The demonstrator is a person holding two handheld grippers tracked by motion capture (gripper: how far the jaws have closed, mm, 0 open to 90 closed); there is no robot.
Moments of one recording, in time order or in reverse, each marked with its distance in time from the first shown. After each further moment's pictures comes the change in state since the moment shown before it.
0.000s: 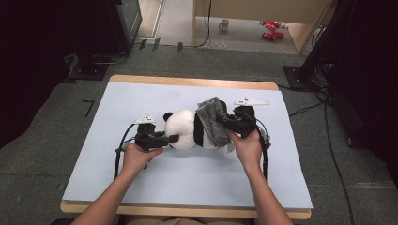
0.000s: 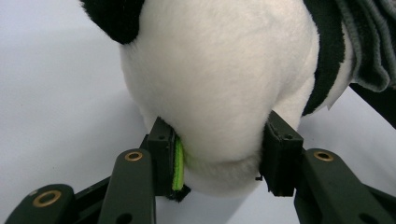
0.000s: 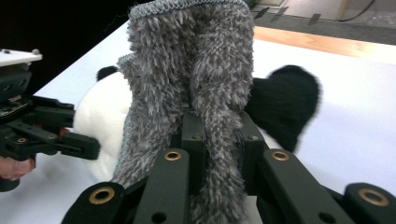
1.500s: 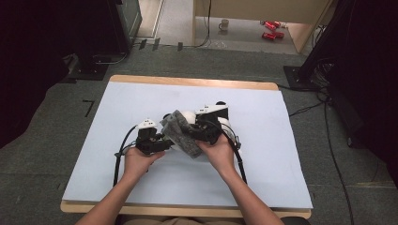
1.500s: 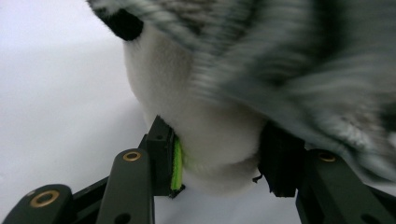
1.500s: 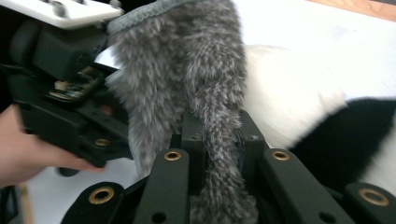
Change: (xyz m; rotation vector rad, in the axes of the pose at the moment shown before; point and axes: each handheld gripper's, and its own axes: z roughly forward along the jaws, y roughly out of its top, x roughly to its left) left arm -0.017 -0.008 -0.003 -0.021 0.076 0.038; right arm 0.072 -0.010 0.060 0.112 0.212 -0.138
